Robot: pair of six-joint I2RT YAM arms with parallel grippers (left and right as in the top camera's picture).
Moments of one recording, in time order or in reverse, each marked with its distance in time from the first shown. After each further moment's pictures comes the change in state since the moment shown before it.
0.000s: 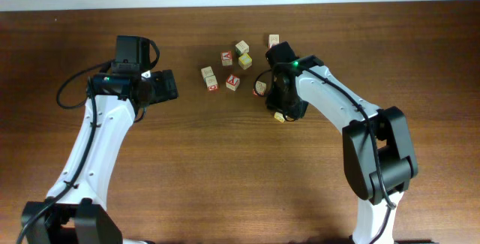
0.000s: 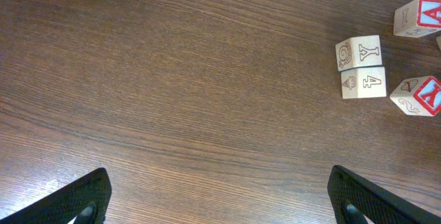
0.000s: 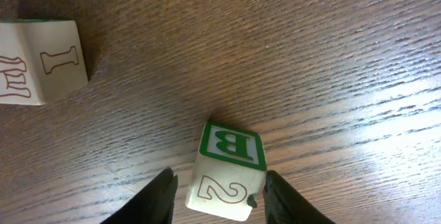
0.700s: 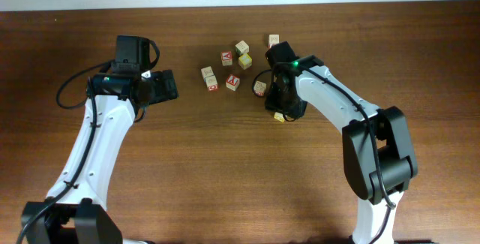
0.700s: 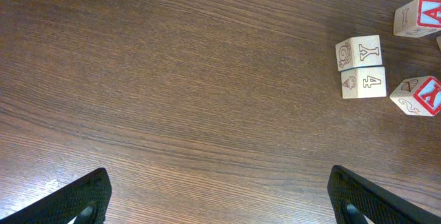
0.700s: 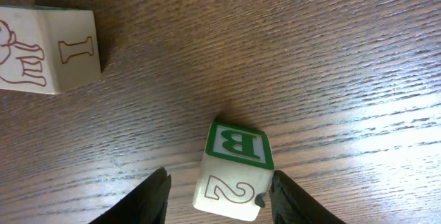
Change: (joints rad) left arm 0.000 0.000 0.000 0.000 0.000 0.000; right arm 0.000 0.003 0.000 0.012 -0.020 -0.061
